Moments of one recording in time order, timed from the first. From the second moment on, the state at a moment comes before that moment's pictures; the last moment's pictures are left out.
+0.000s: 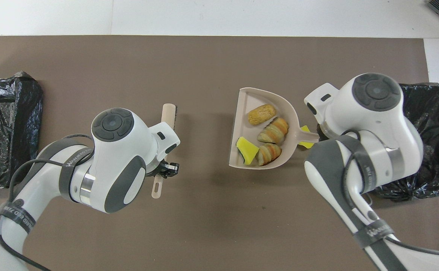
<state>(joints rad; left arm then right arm) -0.58 0.09 0.07 -2.06 -0.15 1.96 -0.26 0.17 0.12 0.03 -1.87 -0.12 1.87 -1.11</state>
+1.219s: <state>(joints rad) -0.84 0.14 0.06 -2.11 -0.24 2.05 -0.63 -0.46 0.20 0.02 -1.65 -0.63 2.13 -1.73</state>
